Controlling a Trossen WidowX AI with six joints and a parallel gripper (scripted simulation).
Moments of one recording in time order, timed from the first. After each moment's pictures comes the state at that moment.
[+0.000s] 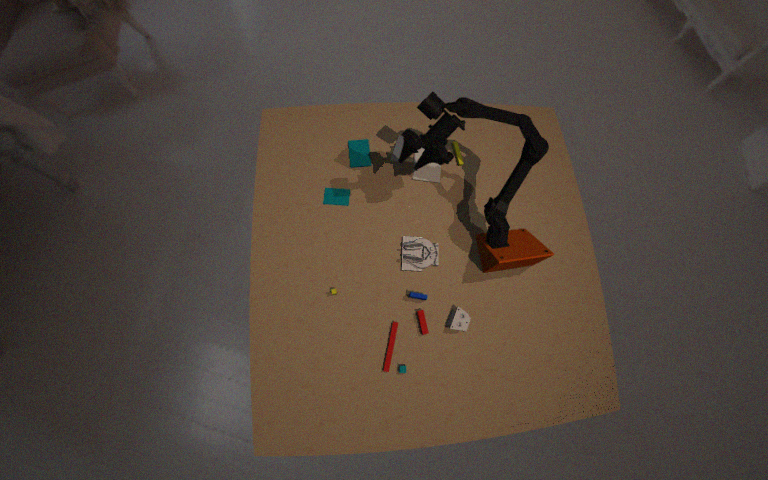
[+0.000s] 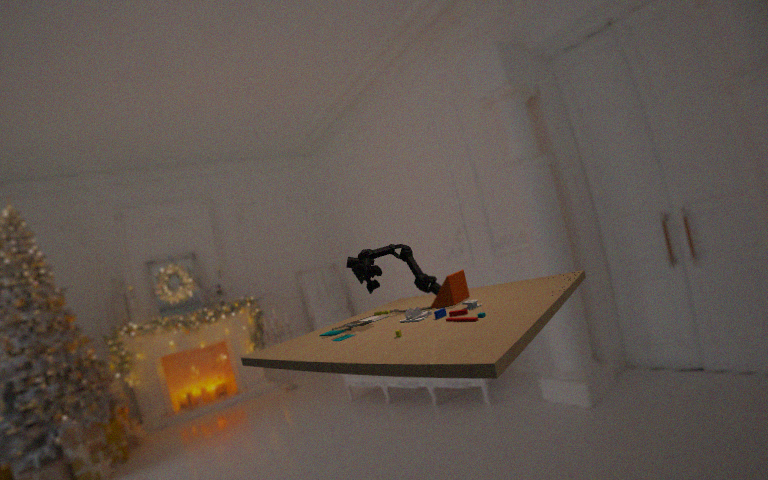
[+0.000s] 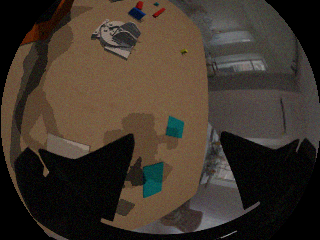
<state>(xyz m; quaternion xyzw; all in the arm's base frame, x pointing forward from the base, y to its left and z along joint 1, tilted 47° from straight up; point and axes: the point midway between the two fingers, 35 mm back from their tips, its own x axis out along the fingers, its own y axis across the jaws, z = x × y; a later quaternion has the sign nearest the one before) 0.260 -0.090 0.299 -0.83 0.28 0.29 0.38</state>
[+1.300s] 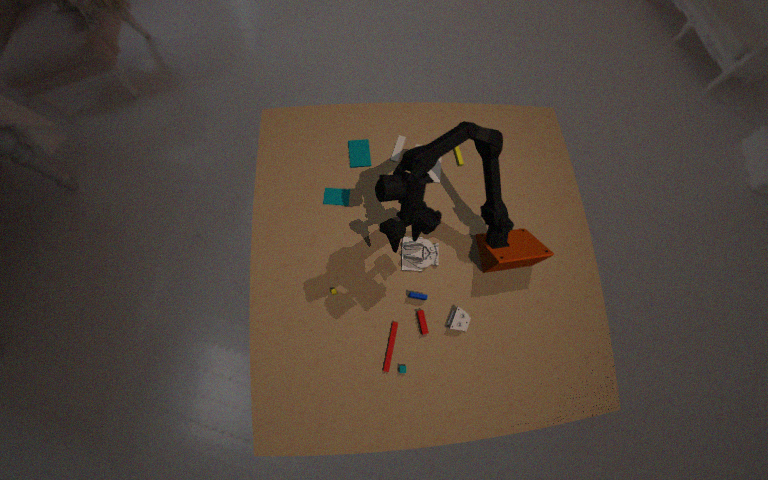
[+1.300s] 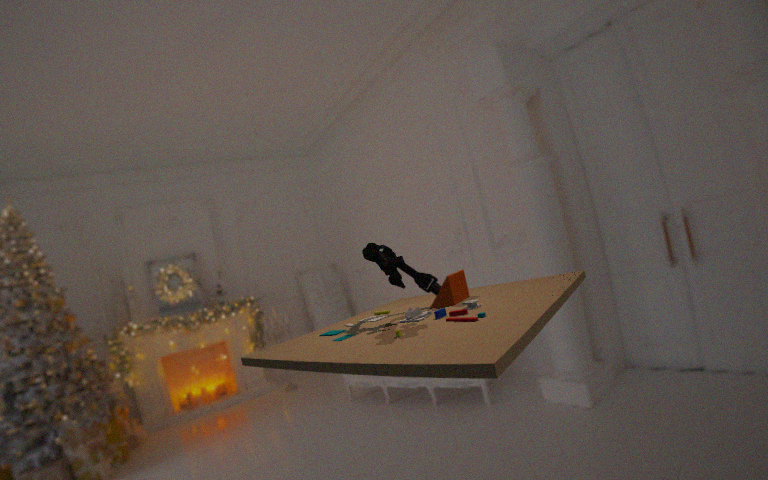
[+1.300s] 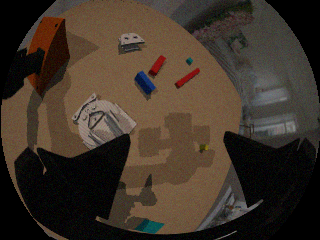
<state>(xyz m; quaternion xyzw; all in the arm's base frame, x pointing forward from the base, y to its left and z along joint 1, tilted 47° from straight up) 0.336 0.077 0.117 -0.71 0.31 0.56 0.29</state>
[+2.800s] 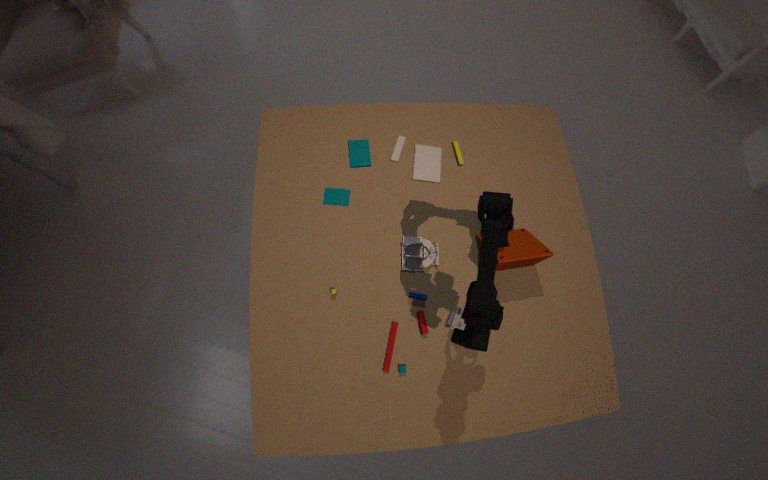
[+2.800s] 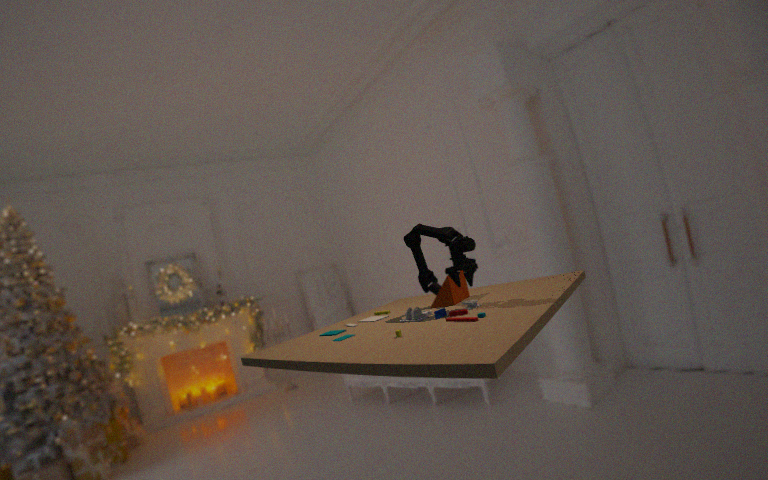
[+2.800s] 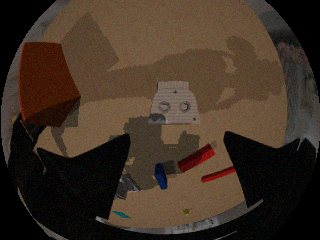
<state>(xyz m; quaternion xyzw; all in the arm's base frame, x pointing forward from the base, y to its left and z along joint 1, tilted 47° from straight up) 0.189 0.204 -0.113 -0.69 0.45 0.56 -0.07</state>
